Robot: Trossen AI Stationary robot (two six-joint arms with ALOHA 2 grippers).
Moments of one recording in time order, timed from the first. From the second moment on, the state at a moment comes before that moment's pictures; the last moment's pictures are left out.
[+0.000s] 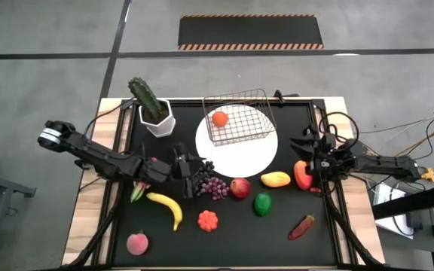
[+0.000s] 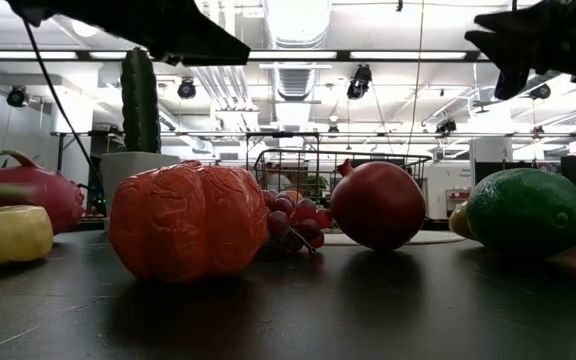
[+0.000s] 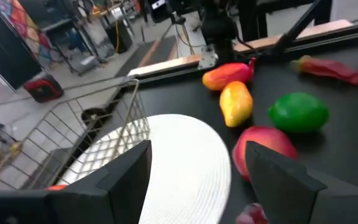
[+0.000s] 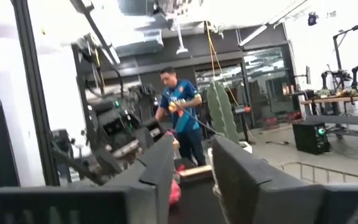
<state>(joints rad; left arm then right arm) -0.30 1.25 0.65 0.36 -0.56 0.16 -0.10 0.11 0.03 0.44 0.05 0.16</state>
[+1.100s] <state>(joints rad) -0.28 0.97 0.63 0.30 -0.56 0.41 0.22 1.09 0.83 -0.03 0.13 0.23</state>
